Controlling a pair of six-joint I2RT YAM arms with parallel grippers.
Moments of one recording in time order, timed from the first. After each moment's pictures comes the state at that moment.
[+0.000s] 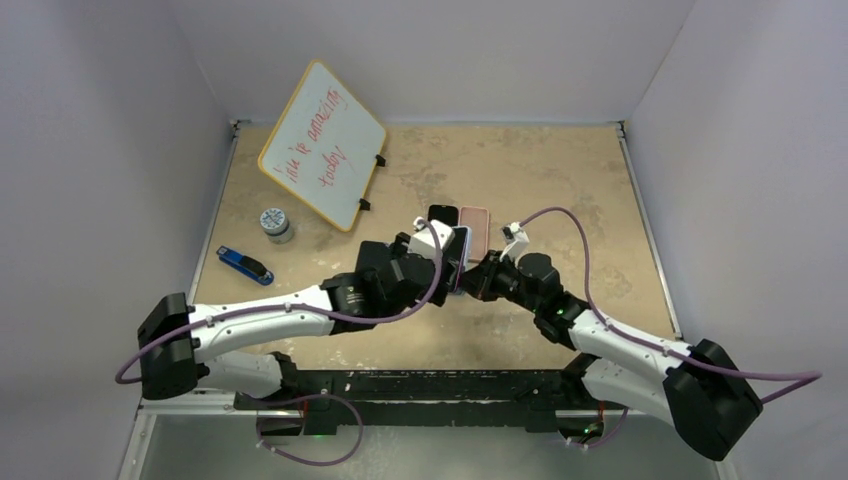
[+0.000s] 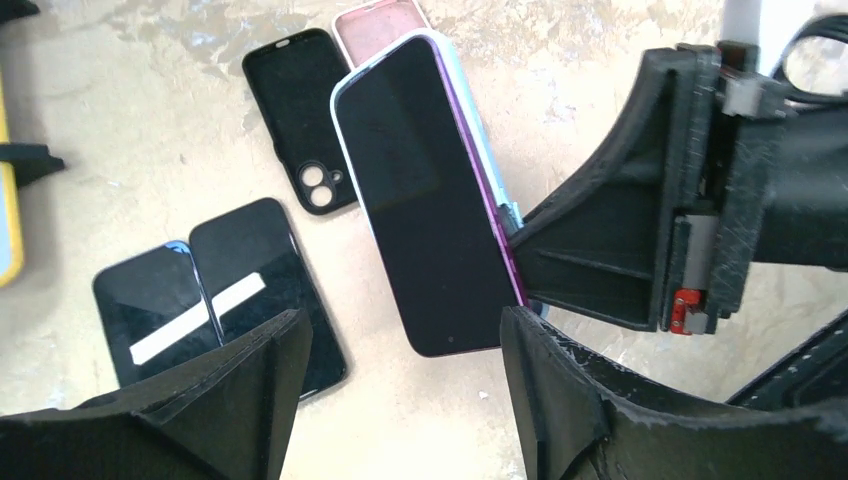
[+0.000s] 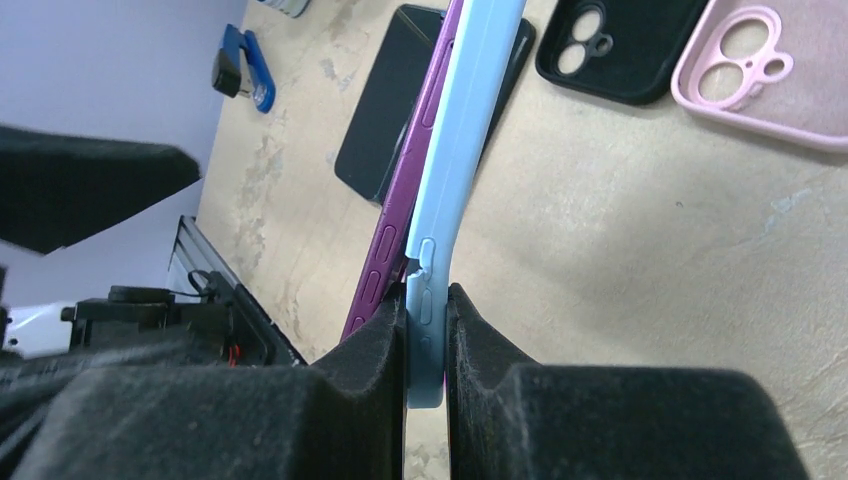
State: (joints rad) left arm -1.16 1.25 0.89 -0.18 -0.52 -0.37; right arm 0.67 1.01 0.31 0.36 -0.19 0.78
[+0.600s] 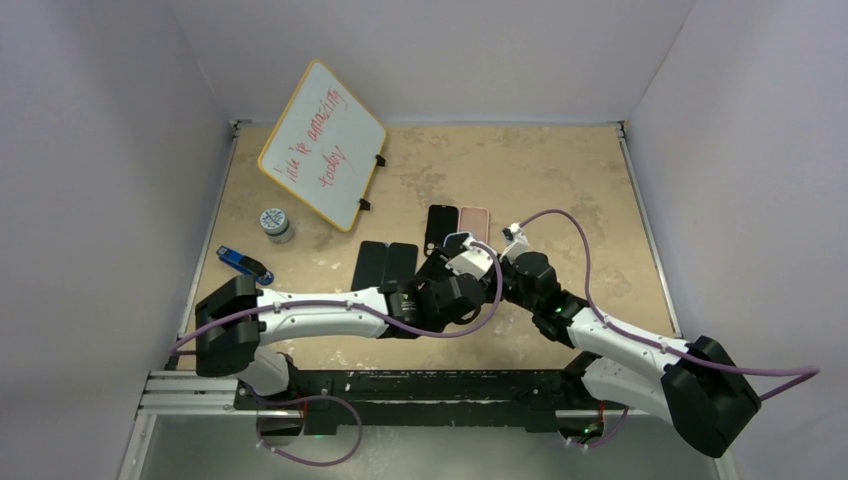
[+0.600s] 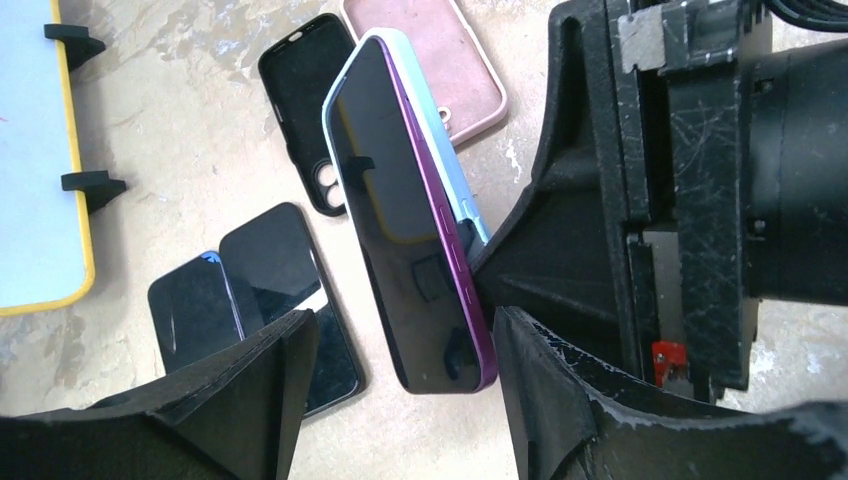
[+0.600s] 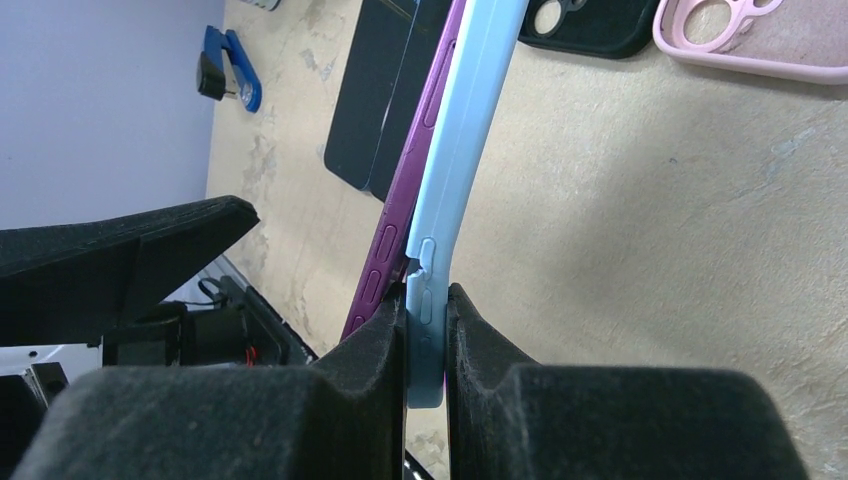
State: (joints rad) left arm -1.30 1.54 1.07 -0.27 -0.76 -0.28; right arm 0.67 1.04 0.33 0.28 -0.18 0.88
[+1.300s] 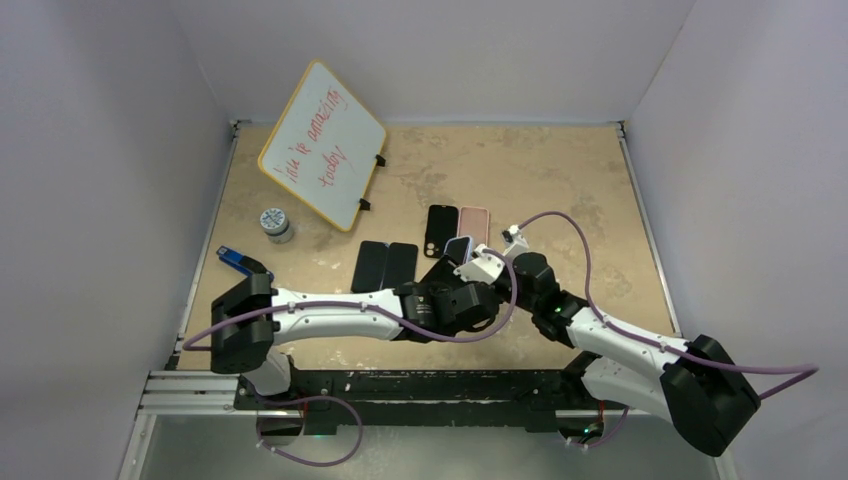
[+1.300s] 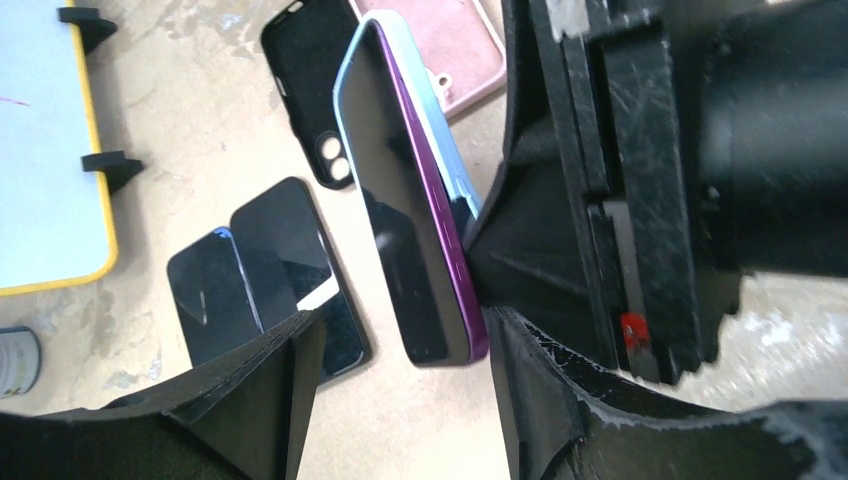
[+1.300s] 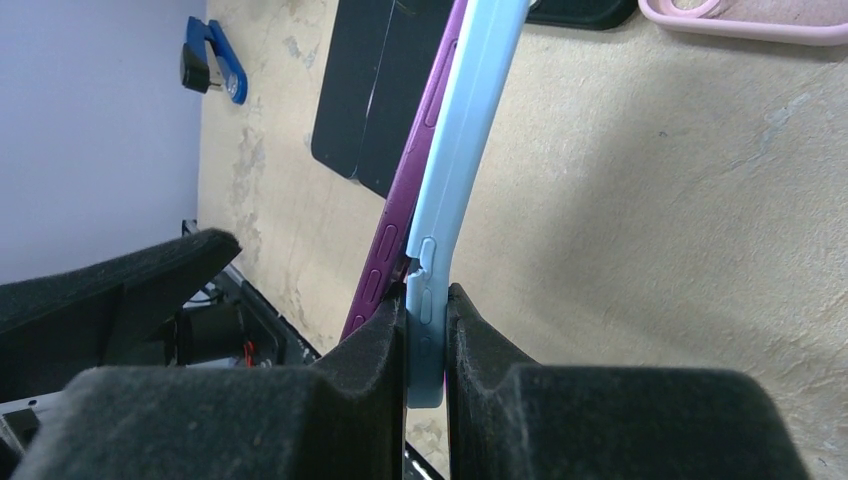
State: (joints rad) left arm -1.35 1.65 1.19 -0.44 -0.84 -0.33; right arm 0.67 1.04 0.33 0.25 -0.18 0.90
